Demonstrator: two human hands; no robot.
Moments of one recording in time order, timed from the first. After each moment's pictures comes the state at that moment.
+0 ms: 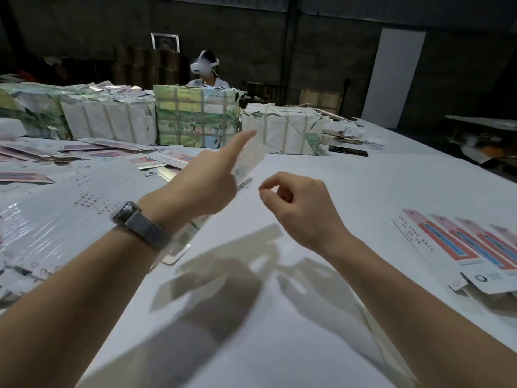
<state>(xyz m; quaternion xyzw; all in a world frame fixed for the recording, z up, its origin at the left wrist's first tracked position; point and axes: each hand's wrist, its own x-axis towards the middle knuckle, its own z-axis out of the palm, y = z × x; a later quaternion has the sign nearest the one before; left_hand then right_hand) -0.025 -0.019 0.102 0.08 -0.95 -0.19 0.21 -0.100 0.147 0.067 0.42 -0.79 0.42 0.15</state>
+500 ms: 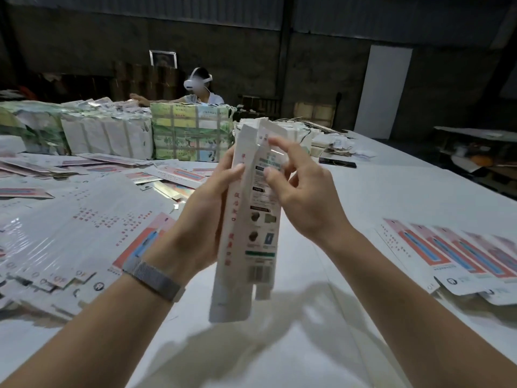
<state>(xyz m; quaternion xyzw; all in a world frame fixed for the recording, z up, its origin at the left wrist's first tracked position) 0.007 0.040 0.095 -0.11 -0.62 -0.76 0.17 -0.089 0.169 0.109 0.43 -0.75 0.46 0.20</state>
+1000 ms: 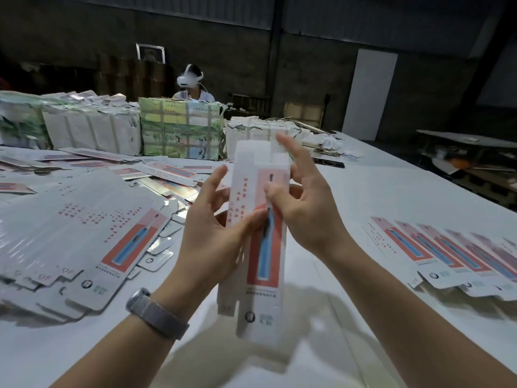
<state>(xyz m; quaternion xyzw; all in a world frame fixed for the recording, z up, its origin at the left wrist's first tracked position) 0.013 0.057 0.054 -0.03 -0.67 -0.64 0.37 -0.077 0.180 0.094 0.44 -0.69 0.56 0.11</state>
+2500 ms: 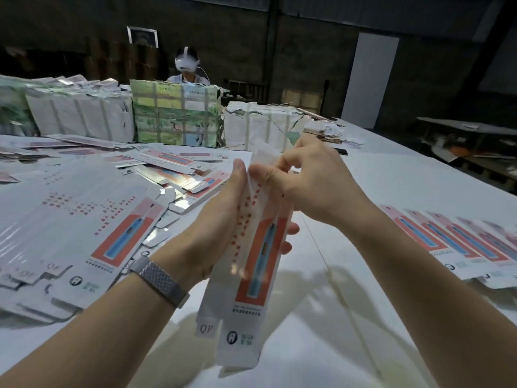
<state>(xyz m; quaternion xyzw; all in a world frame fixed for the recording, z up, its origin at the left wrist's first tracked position) -0.001 0.042 0.062 -0.06 -0.63 -0.78 0.03 -0.086 0.173 0.118 0.38 -0.85 0.33 0.16</state>
